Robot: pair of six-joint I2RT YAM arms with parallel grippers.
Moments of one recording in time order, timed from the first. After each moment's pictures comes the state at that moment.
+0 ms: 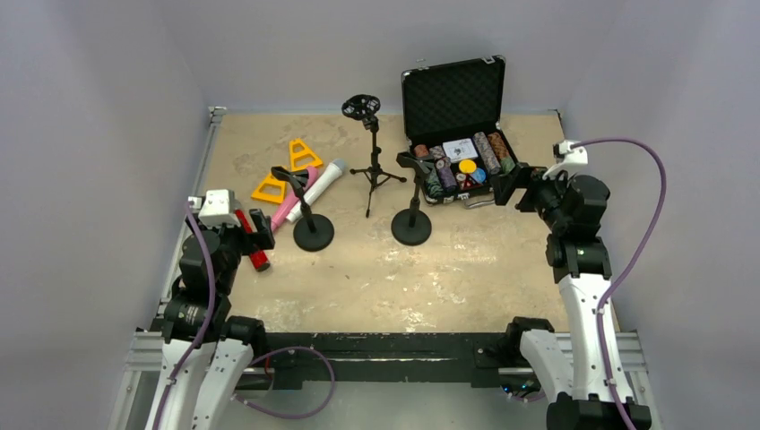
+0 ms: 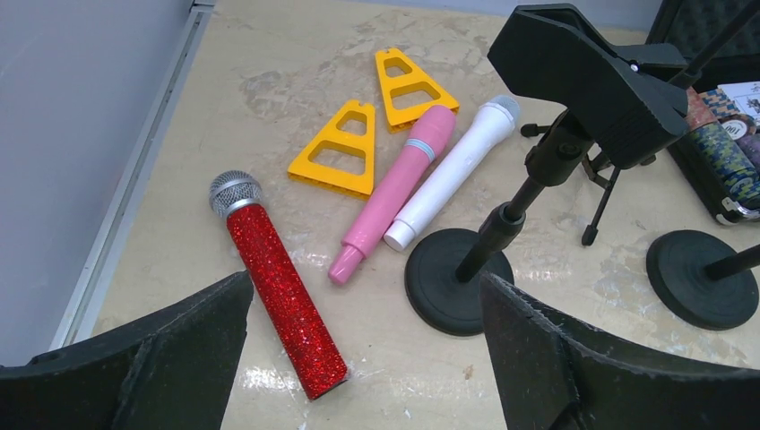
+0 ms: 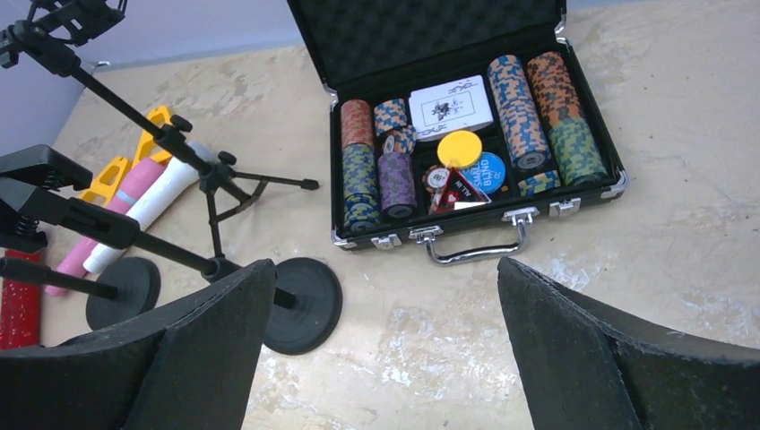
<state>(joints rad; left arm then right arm) -0.15 0.39 0.66 -0.52 -0.18 -0.14 -0.09 0.80 0.84 -0.28 -0.30 0.24</state>
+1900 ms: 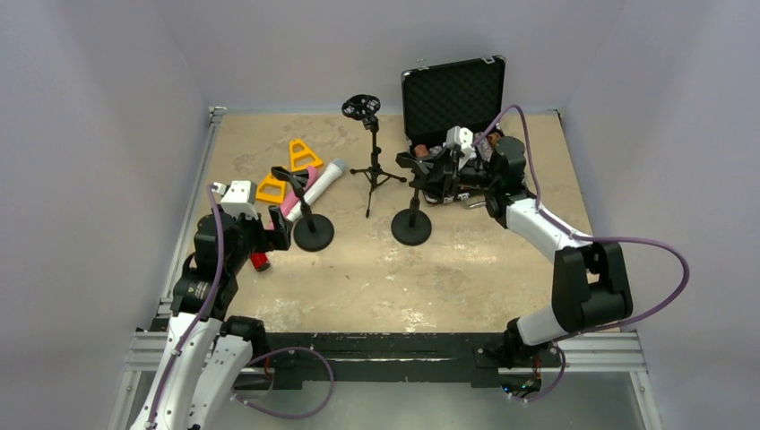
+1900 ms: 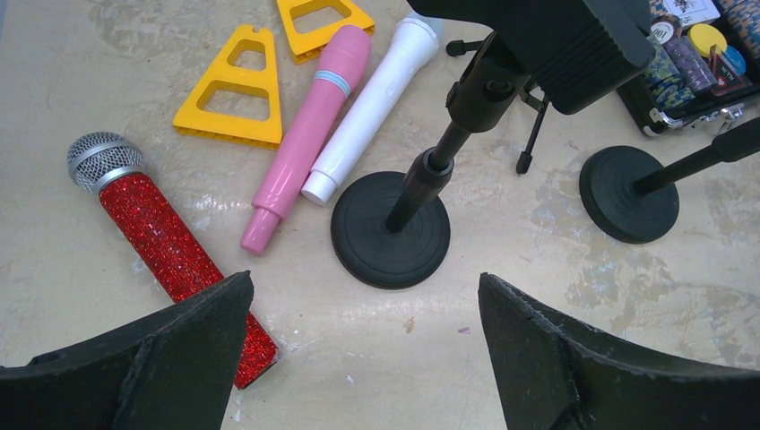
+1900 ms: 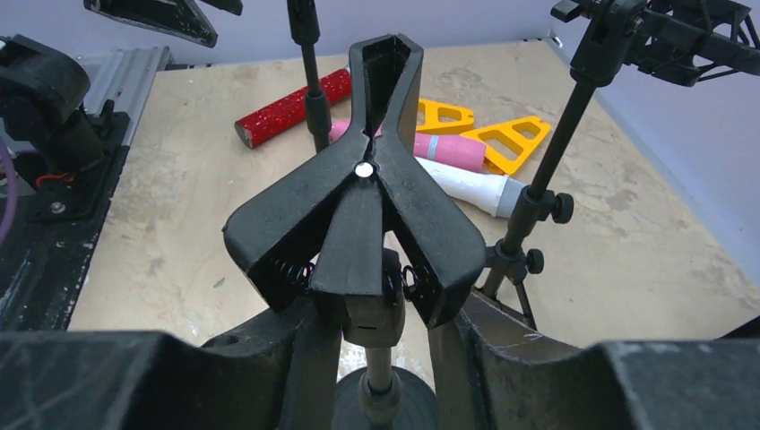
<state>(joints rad) -0.15 0.55 0.67 -0.52 0.03 -0.18 0.23 1.48 0.91 0.56 -1.14 -0.05</state>
